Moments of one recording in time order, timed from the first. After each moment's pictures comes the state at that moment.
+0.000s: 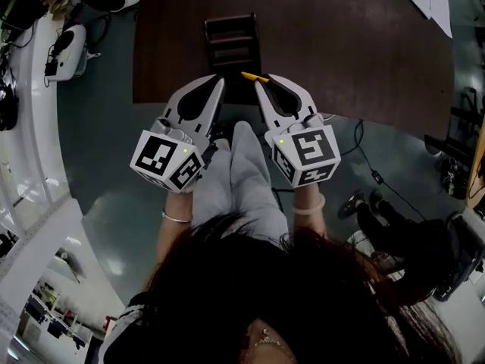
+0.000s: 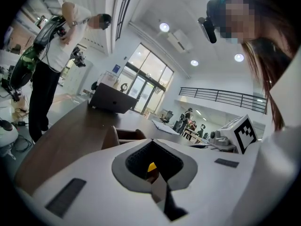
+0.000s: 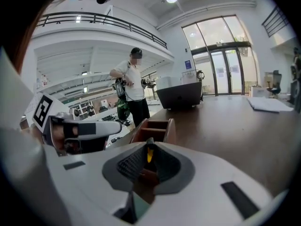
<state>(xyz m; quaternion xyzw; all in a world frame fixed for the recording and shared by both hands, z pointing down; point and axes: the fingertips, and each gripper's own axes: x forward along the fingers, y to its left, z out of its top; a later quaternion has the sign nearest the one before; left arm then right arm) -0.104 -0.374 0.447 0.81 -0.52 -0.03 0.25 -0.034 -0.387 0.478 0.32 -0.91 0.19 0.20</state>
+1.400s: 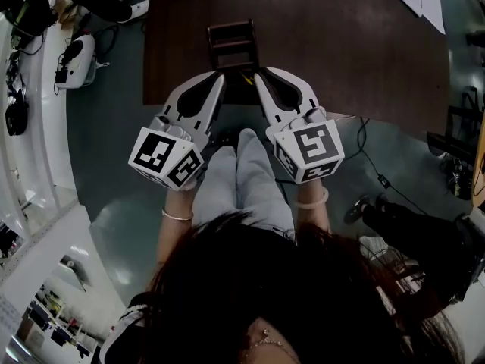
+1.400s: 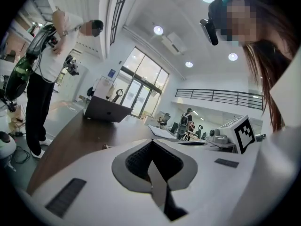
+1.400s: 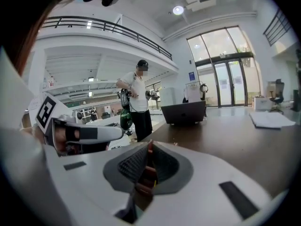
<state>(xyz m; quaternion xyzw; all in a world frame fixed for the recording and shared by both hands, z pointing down) -0.104 -0.374 0.401 0.83 -0.52 -0.03 0.22 -0.041 -0.392 0.423 0.32 -0.93 0.14 0.15</state>
